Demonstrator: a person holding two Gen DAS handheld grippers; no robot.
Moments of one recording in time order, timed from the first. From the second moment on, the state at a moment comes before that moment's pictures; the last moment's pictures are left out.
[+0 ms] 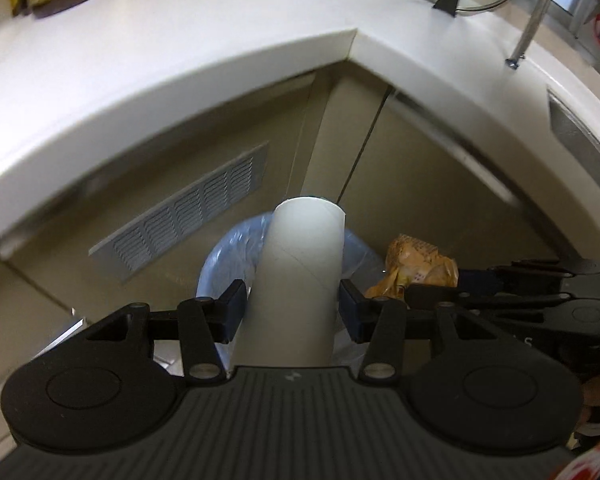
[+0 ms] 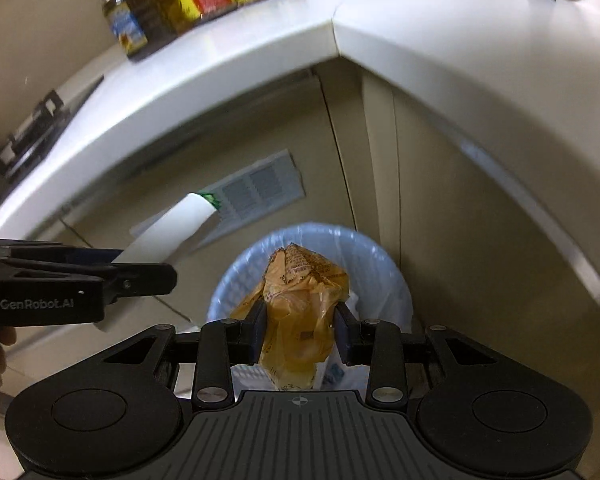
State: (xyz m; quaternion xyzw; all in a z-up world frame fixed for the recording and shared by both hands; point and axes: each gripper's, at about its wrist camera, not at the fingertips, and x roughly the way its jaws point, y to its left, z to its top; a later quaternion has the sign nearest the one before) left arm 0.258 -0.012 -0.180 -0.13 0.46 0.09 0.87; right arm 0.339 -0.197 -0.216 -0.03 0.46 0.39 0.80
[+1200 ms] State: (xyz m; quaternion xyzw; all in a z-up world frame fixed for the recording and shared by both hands) left arm 0.282 -0.002 -0.273 -0.15 0.50 0.11 0.85; right arm 0.366 -0.164 -0.323 -0.03 0.52 0.34 0.78
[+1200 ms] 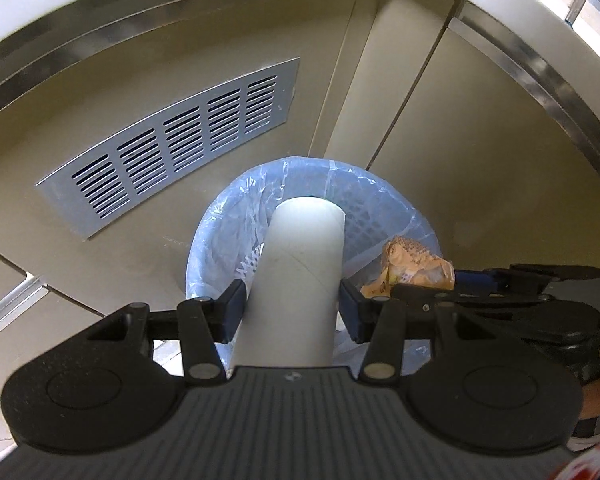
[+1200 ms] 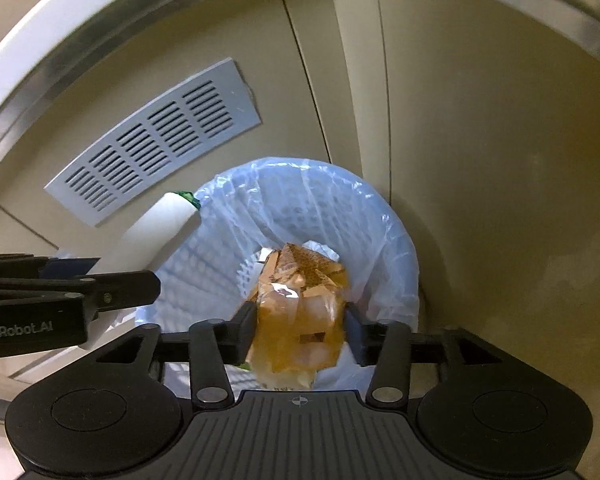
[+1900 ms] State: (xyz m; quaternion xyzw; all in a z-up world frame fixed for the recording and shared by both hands) left arm 0.306 -0.002 -0.299 -0.15 0.52 0.08 0.84; right arm 0.376 -0.173 -0.327 -0.01 0.53 0.29 0.80
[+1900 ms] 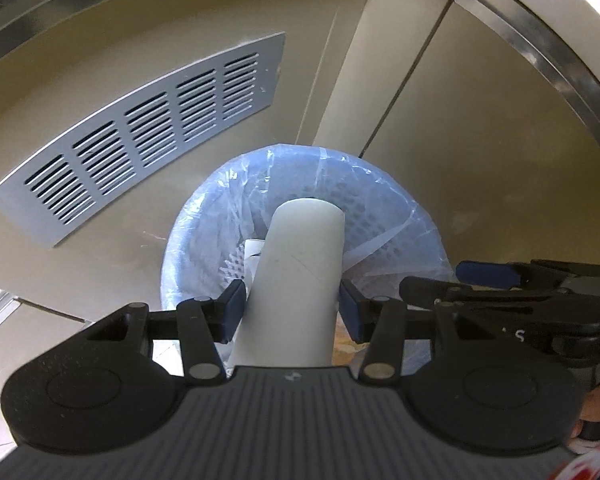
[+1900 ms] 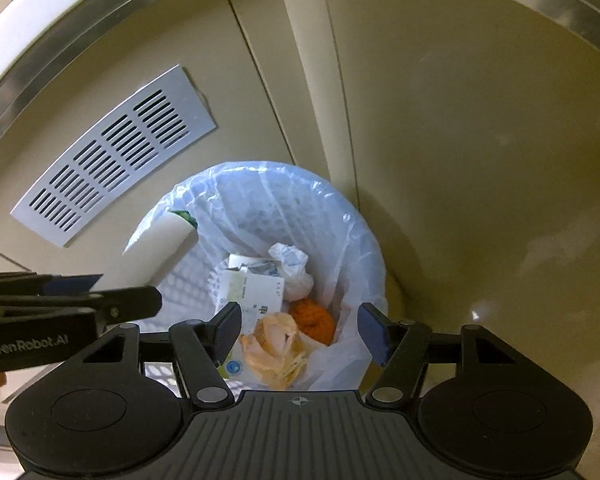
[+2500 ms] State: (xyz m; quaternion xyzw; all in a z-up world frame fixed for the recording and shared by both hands) left arm 0.316 -0.002 -0.305 -0.15 0.53 0.07 0.83; right arm 0.371 -0.180 -0.316 0.01 0.53 0.28 0.80
